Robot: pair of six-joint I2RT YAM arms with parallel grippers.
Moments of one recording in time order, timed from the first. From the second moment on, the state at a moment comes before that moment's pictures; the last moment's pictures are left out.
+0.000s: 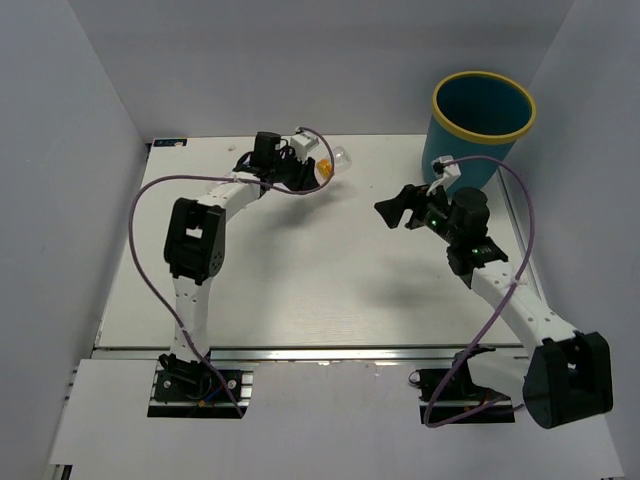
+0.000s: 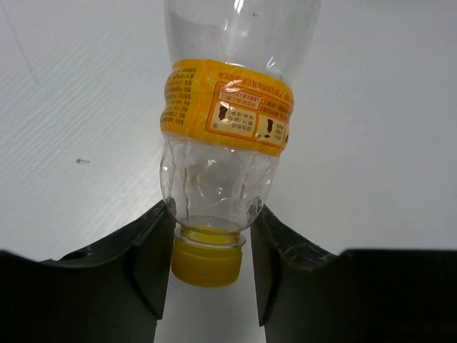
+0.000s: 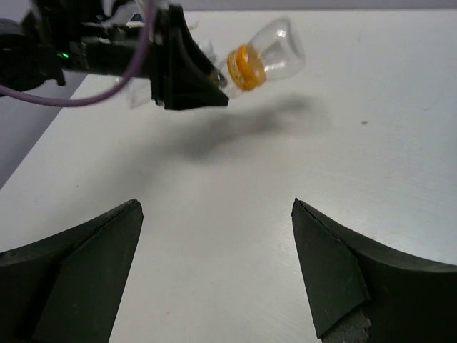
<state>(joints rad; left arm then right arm) -0.33 2.26 1.77 -0.15 0.54 0.22 0.29 1.10 0.75 0.22 -0.36 0.31</state>
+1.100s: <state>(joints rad) -0.50 1.57 0.84 0.68 0.74 -0.28 0.52 1.41 0.82 0.65 -0.26 0.60</state>
